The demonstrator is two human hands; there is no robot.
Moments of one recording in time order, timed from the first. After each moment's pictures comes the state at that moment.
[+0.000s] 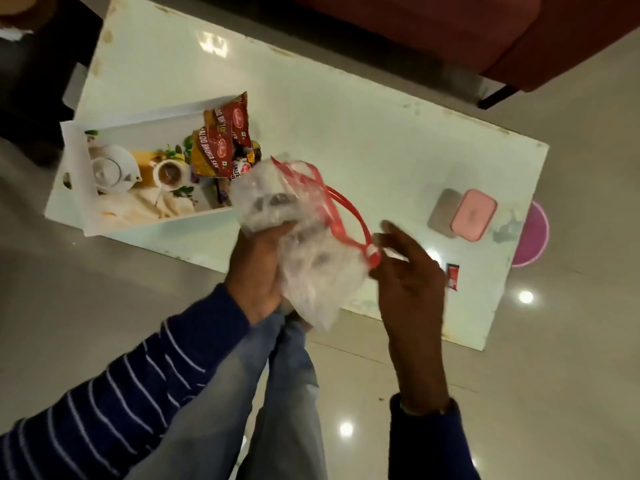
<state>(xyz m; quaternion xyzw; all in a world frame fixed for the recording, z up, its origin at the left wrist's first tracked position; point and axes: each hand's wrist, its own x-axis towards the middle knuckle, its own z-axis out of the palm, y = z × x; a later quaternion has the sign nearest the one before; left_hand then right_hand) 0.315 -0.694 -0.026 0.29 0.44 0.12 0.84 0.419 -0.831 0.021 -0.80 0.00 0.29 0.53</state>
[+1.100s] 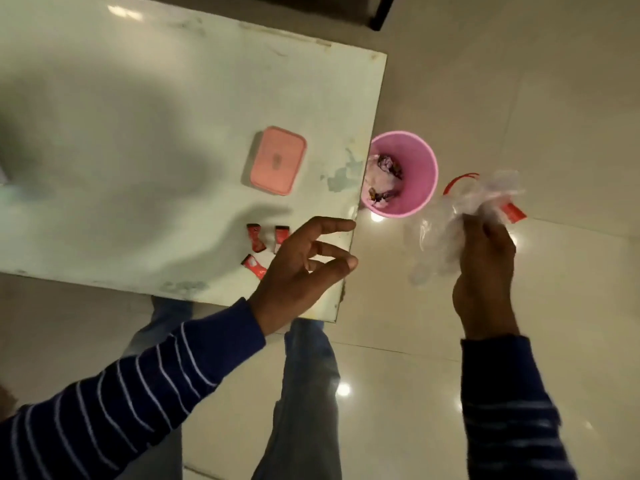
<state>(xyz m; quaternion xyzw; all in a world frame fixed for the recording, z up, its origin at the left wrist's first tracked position) 0.575 -1.025 -0.095 0.60 0.32 -0.08 0.73 0.735 -1.204 -0.122 -0.78 0.17 0.22 0.57</state>
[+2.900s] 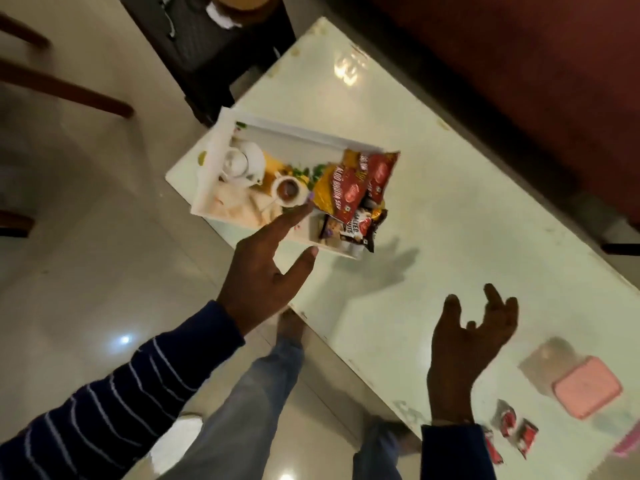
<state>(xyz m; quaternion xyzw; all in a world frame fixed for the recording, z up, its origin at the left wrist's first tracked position) 0.213 -0.589 -0.069 0.72 0.49 0.25 0.42 0.419 -0.731 -0.139 -0.84 -0.09 0.20 0.49</state>
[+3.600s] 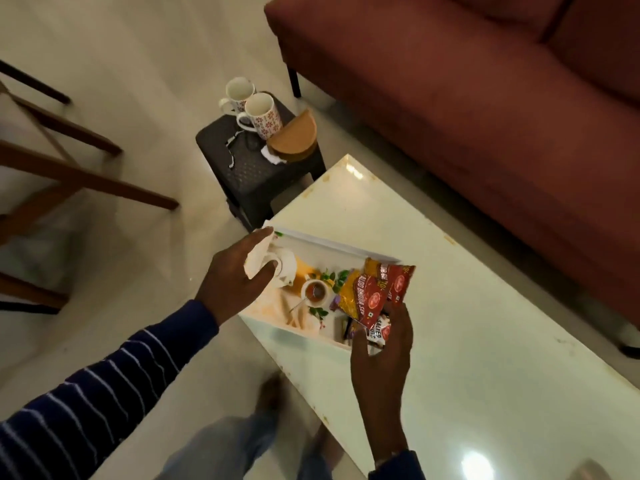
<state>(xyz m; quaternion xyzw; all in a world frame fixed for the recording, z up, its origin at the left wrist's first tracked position) 0.136 -0.428 -0.051 0.75 0.54 0.21 0.31 0.325 -0.595 -0.084 -0.78 -0.28 0.31 0.47</state>
